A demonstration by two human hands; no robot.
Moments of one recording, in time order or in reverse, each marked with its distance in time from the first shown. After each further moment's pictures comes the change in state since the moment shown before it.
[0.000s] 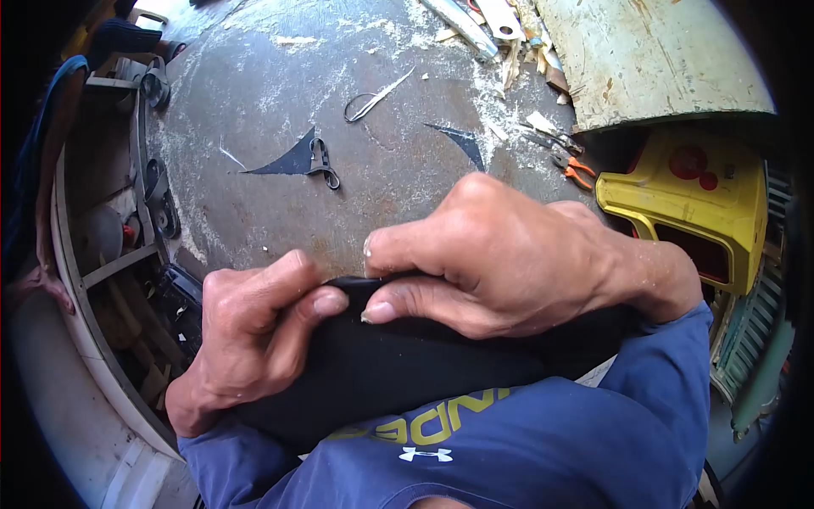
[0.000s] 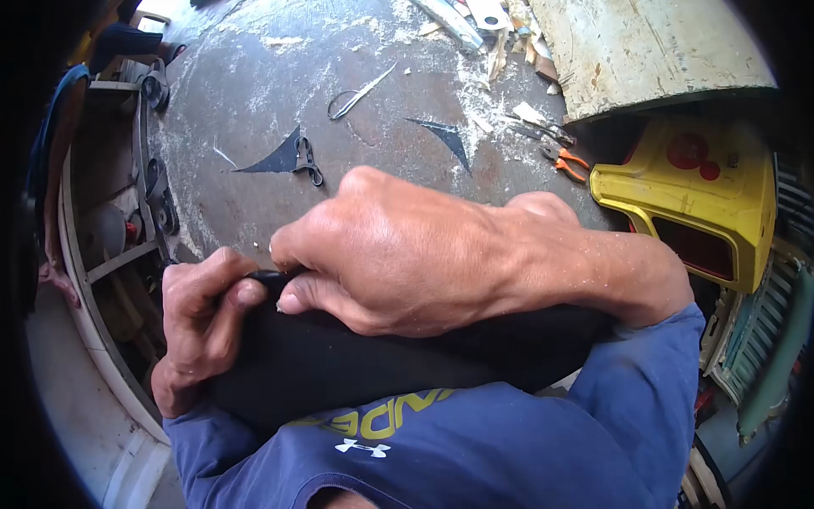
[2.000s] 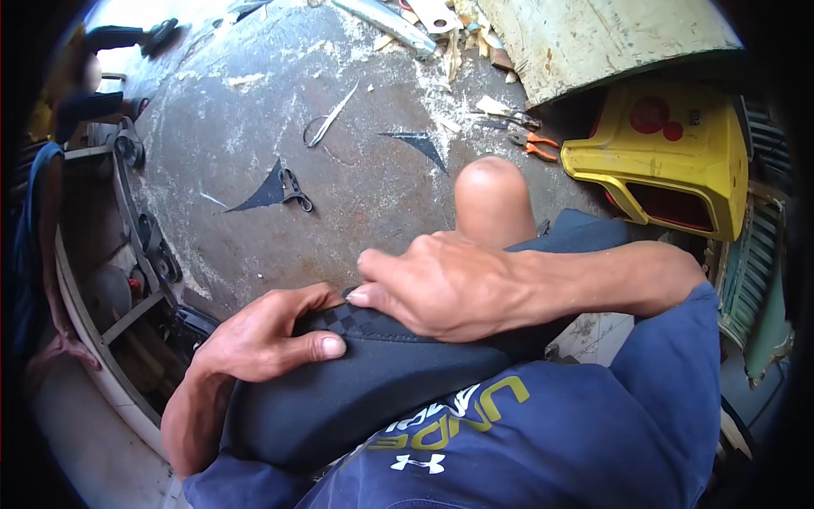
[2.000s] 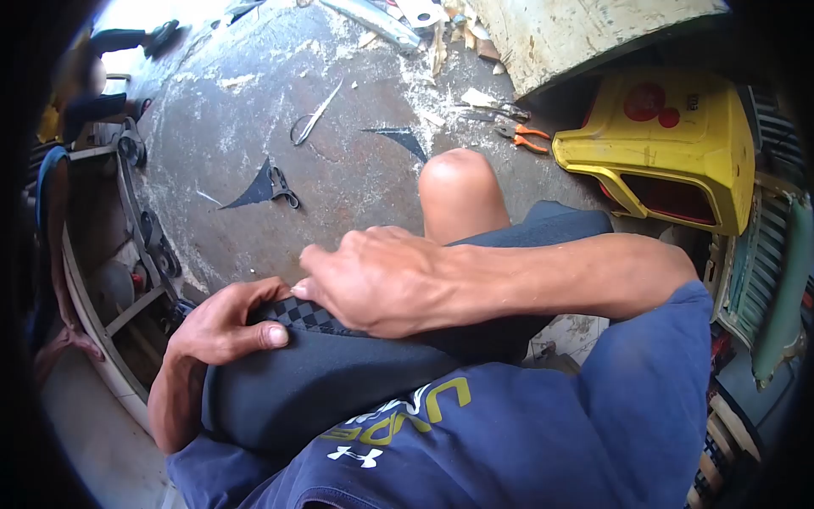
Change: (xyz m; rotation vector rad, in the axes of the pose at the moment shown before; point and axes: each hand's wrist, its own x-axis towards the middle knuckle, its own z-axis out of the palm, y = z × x) left_hand 0.047 0.009 -0.012 -0.278 -0.817 -0.448; right_hand -0.041 -0.007 0.014 -0.073 0.020 0.404
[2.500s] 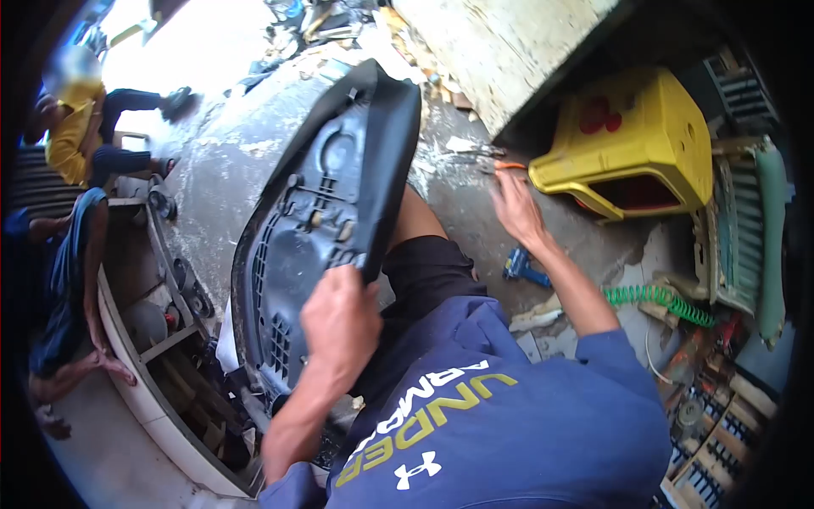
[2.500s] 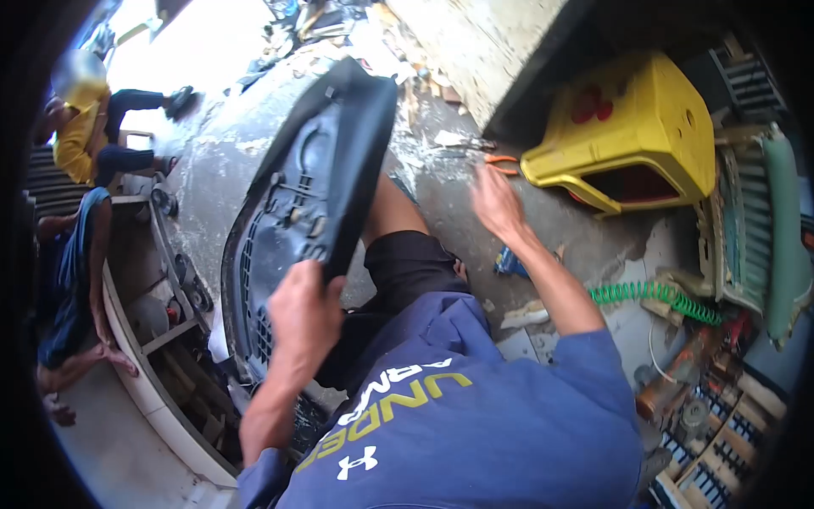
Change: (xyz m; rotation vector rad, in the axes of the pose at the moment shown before) left_hand 0.040 0.047 0.111 0.773 1.033 0.193; right_hand -0.117 0.210 -0.001 -0.438 1.041 0.401
